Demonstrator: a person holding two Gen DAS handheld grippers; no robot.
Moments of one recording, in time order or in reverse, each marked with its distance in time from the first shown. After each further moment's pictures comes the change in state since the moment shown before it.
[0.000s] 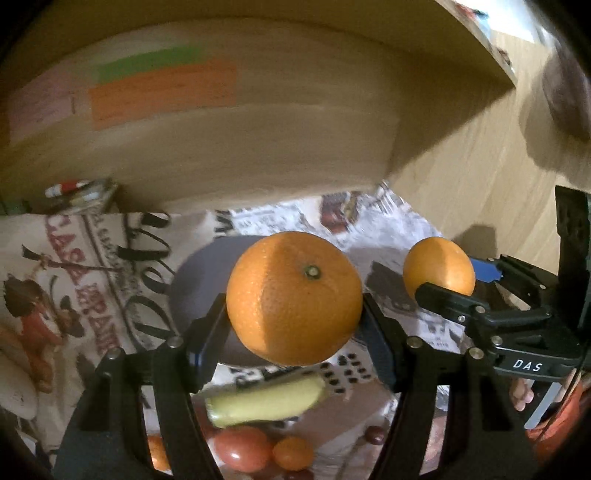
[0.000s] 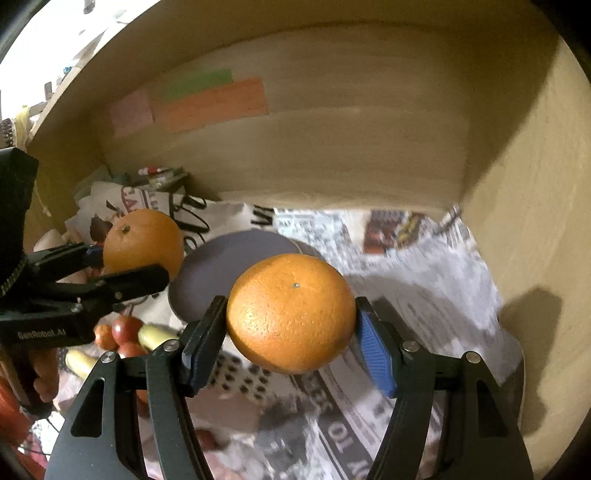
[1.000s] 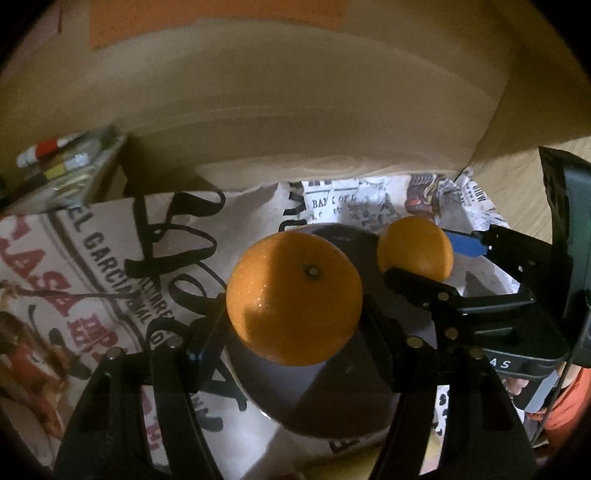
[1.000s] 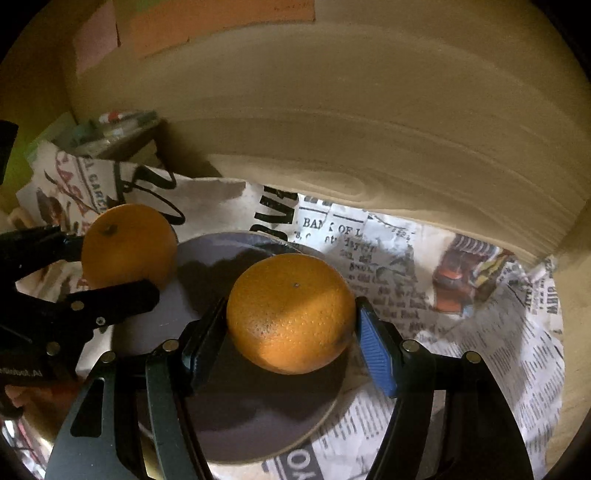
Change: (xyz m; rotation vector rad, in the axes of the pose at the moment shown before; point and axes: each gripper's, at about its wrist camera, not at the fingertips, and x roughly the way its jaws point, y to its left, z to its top) left arm 0.110 0.093 0.029 -0.086 0.211 0.049; right arm 0.163 0.023 0.054 -0.137 0.250 0.015
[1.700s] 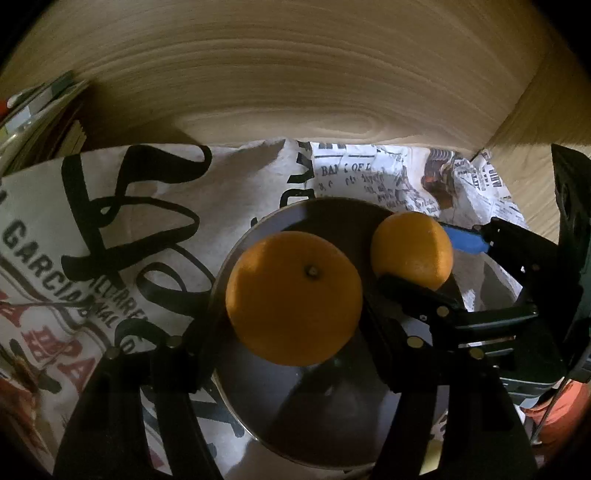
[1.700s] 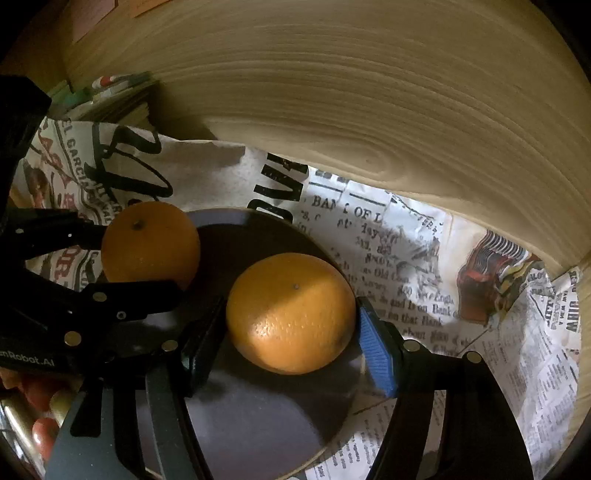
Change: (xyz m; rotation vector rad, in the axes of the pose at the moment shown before) left arm 0.052 0.011 0.008 -0.034 0.139 -0.050; right arm 0.042 -0.001 -0.004 -0.058 0.069 0.014
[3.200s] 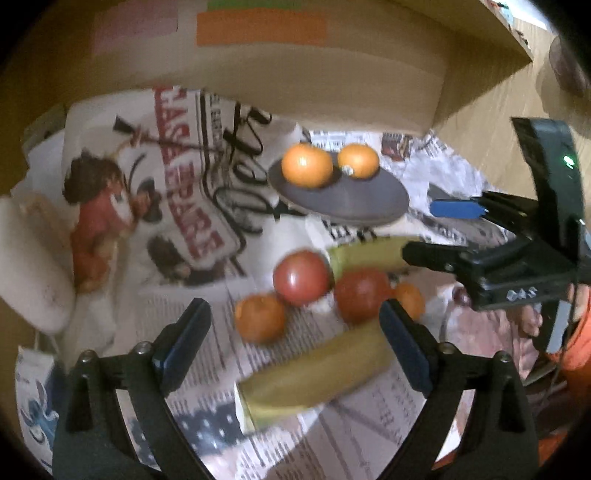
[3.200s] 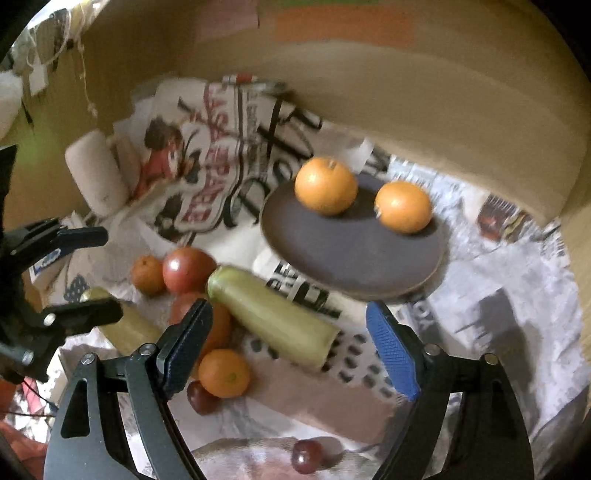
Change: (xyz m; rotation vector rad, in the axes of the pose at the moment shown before) left arm -0.152 -0.002 -0.206 0.058 -0.210 0.105; right arm -0.105 0.098 -0.103 -0.042 -0.103 0.099
